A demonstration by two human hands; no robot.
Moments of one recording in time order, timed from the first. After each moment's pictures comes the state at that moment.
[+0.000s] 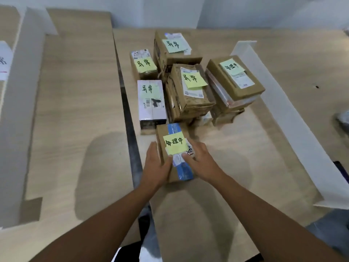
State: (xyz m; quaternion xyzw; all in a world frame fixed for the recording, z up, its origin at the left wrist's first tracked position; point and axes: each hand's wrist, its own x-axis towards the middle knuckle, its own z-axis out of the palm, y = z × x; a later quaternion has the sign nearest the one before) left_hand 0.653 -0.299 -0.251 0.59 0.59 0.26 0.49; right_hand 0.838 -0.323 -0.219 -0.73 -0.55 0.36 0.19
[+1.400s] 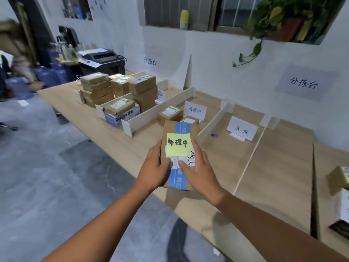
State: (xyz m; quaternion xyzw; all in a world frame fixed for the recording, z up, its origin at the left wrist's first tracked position) left_hand 0.070 -0.553 -0.017 0.44 0.74 0.49 0.16; right_hand 0.217 -0.446 -0.031 -0.33 -0.82 0.36 0.30
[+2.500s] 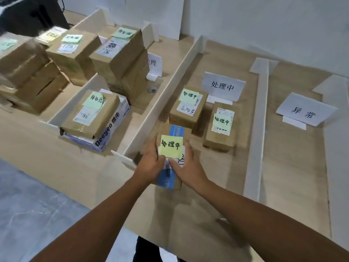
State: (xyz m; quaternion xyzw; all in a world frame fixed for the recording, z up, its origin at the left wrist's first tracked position) left_hand -0.374 -0.287 -0.180 0.41 0.74 0.35 0.39; right_hand -0.220 -0.228 -0.206 -0.52 -0.72 0.44 0.14
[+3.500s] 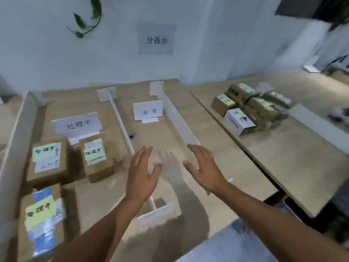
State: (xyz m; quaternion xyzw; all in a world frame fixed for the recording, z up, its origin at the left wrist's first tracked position) left_hand -0.102 -0.260 -0.100 0.73 0.49 0.33 0.33; right_hand 0.117 -0.339 -0.068 -0.72 -0.62 0.12 0.28
